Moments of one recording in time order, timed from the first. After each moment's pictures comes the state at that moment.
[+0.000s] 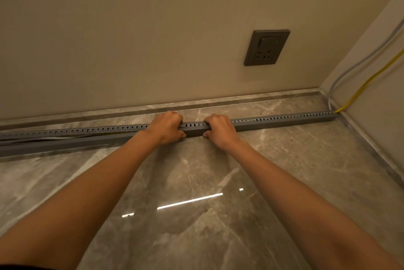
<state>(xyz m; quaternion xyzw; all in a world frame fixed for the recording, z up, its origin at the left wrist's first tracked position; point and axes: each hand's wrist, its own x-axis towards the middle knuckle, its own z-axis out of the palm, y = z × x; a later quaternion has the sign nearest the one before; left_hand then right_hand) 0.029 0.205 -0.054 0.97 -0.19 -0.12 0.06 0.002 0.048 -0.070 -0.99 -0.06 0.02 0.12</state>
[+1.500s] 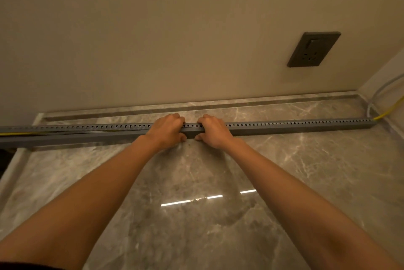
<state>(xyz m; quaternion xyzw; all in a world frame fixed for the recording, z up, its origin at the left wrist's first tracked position) 0.016 0.310 -0.055 0.98 -0.18 -0.10 0.04 0.011 0.164 -0.073 -0.98 -0.12 0.08 0.14</state>
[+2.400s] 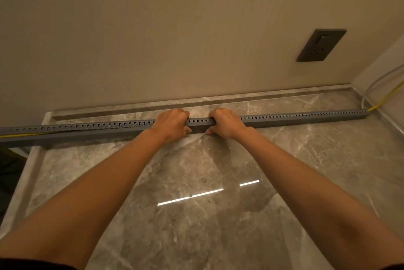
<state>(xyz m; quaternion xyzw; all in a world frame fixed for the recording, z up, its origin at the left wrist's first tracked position) 0.023 0.359 -0.058 0.97 -0.23 -0.08 0.06 0.012 0.198 -0.060 -0.99 -0.06 0.11 0.10</state>
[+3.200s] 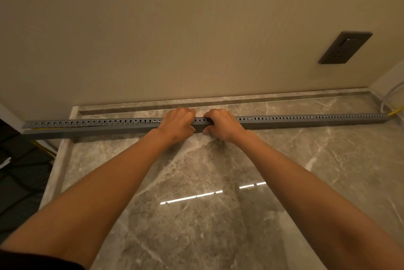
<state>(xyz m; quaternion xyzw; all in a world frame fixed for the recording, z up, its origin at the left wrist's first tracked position) 0.019 0.401 -0.059 0.97 -0.23 -0.06 0.05 0.011 0.261 -0.062 -0.99 -0.10 0.08 0.11</state>
